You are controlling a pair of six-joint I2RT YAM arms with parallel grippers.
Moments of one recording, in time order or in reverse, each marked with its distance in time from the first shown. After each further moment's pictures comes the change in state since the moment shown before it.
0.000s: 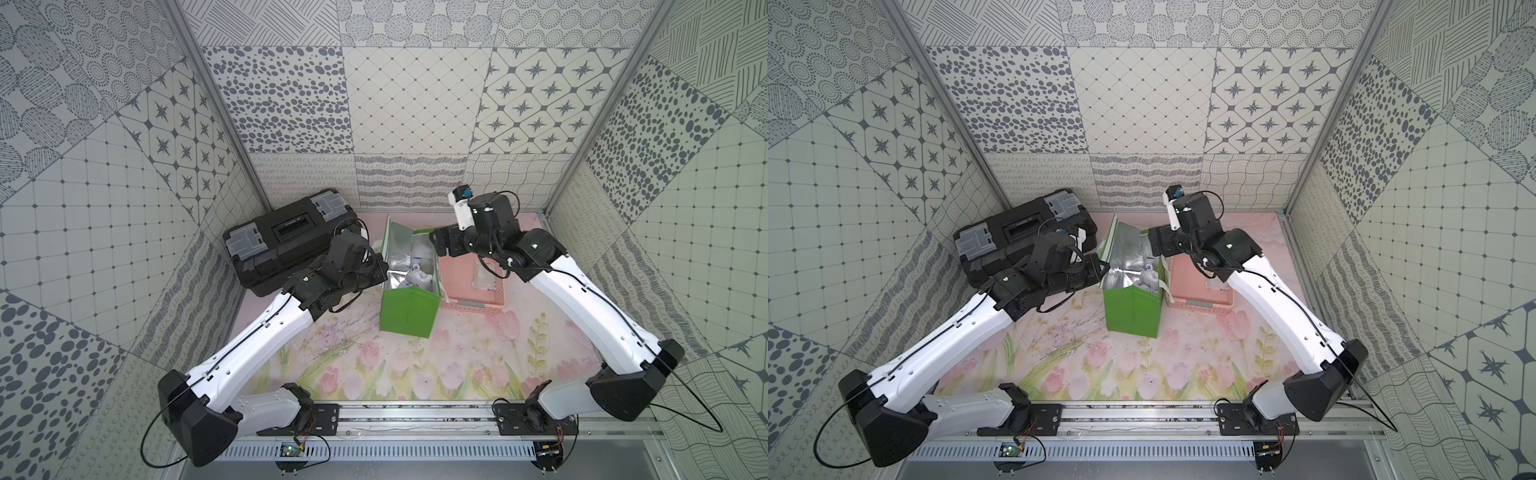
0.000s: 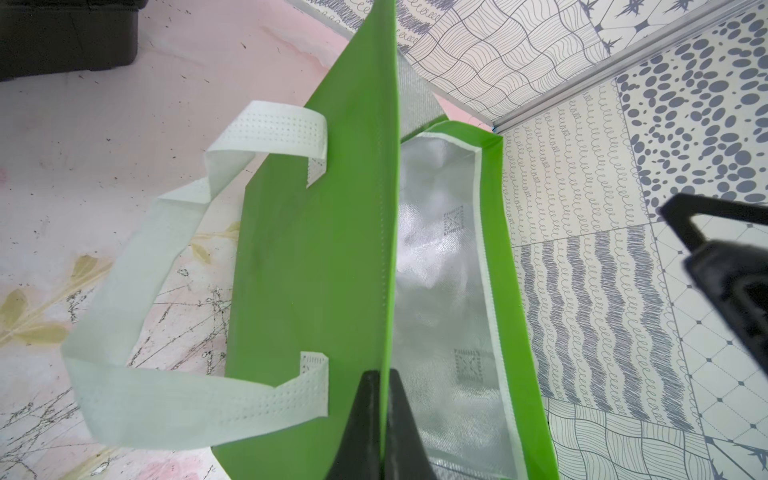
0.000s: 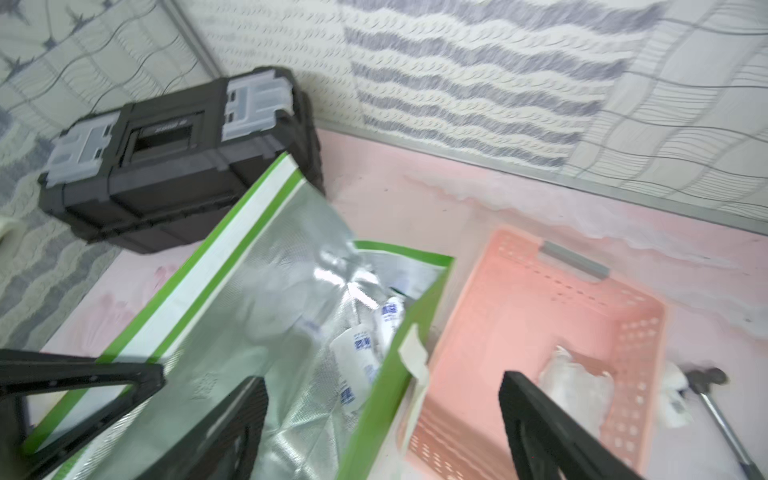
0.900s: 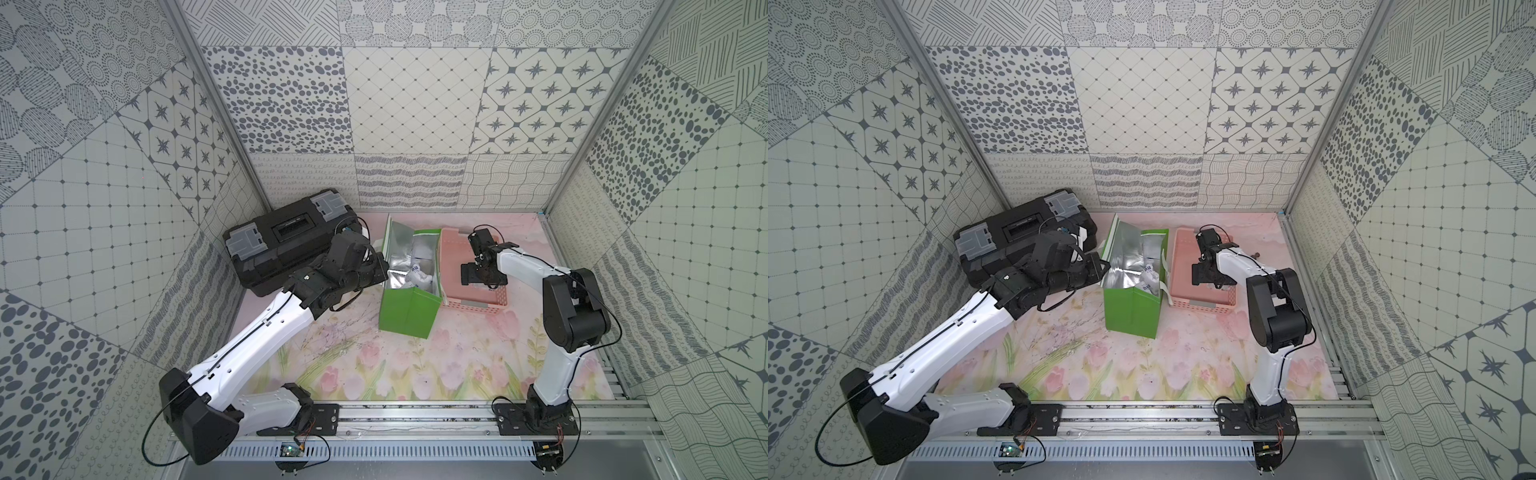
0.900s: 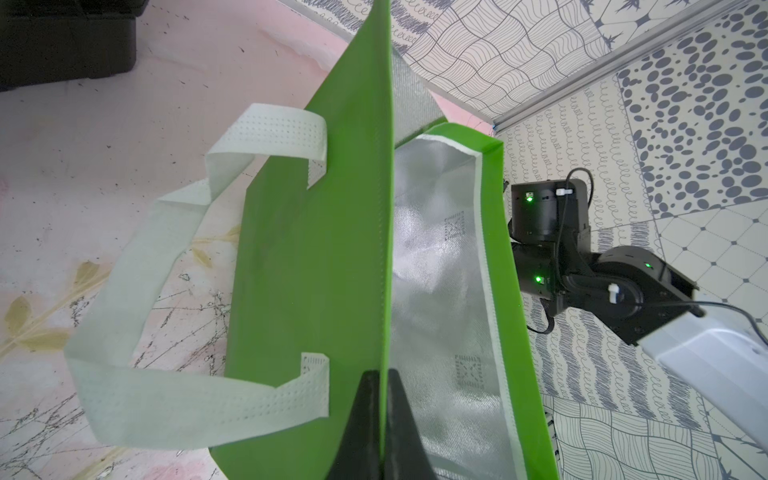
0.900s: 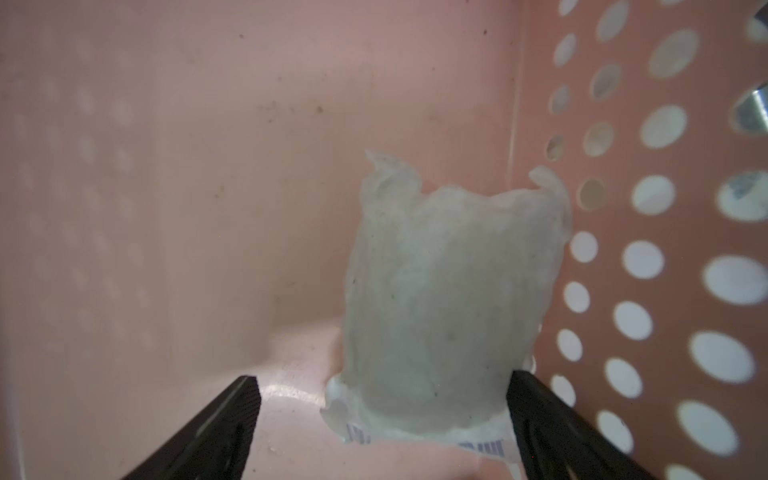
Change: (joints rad) left arm 0.000 0.009 0.014 -0.006 0.000 0.016; right arm -0.323 0.476 -0.329 0.133 0.095 0.074
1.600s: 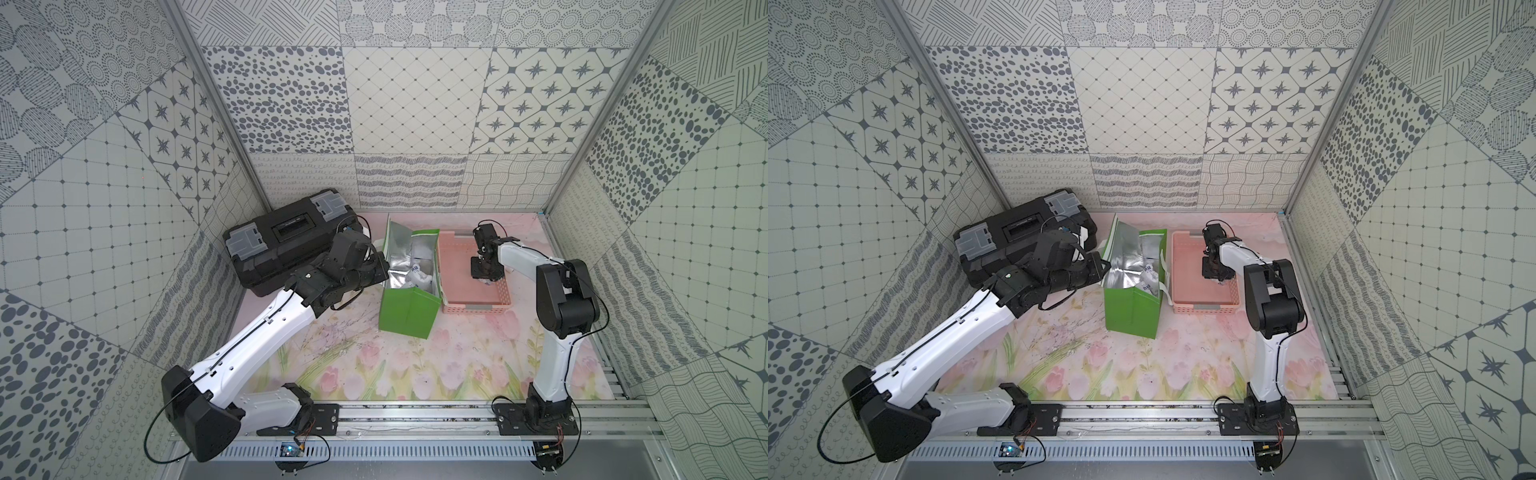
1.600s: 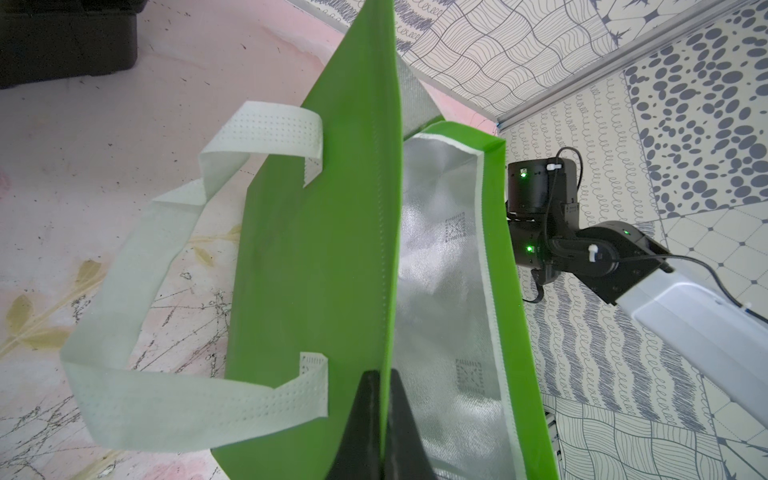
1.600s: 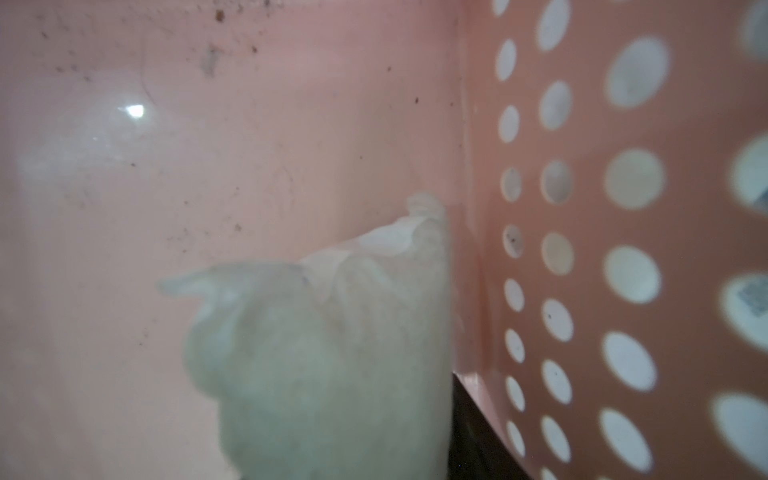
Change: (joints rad) left arm 0.000 0.014 0.011 -0.009 0.000 0.000; right arm -0.056 0.099 0.092 0.021 -0.049 -0.019
